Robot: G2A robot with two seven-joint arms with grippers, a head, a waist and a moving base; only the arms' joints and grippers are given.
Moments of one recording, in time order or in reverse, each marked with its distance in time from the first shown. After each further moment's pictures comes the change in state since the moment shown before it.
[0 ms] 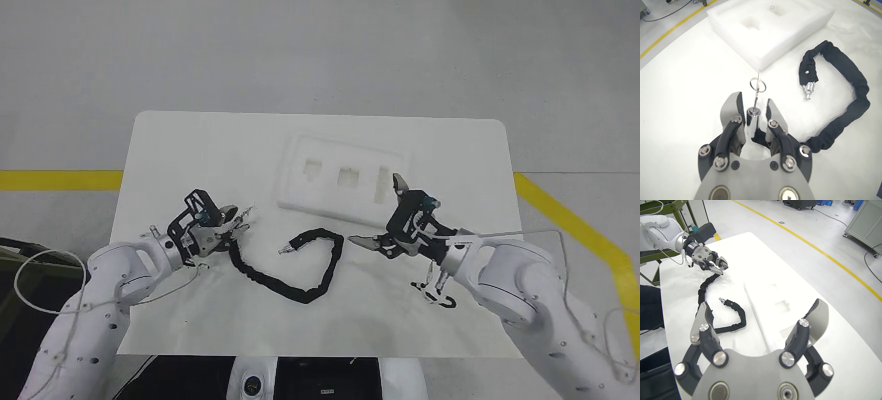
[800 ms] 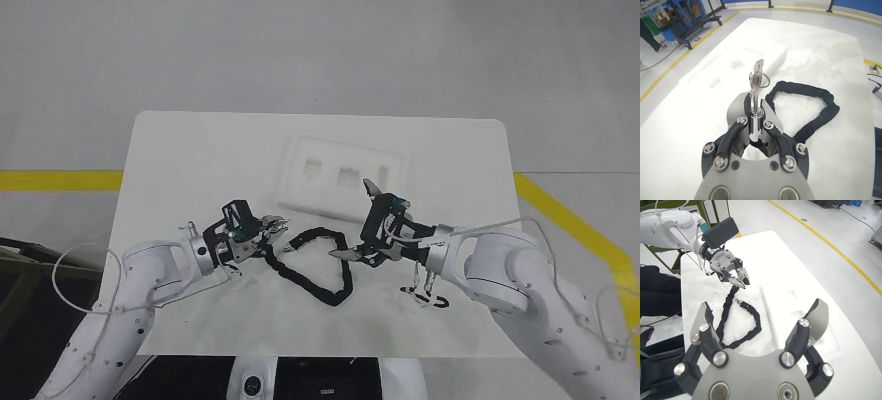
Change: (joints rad) left arm -0.017 -0.010 0.116 -0.119 0.103 -0.043 0.168; right arm 0.155 -0.003 -0.128 0.001 0.112 -0.050 0.131
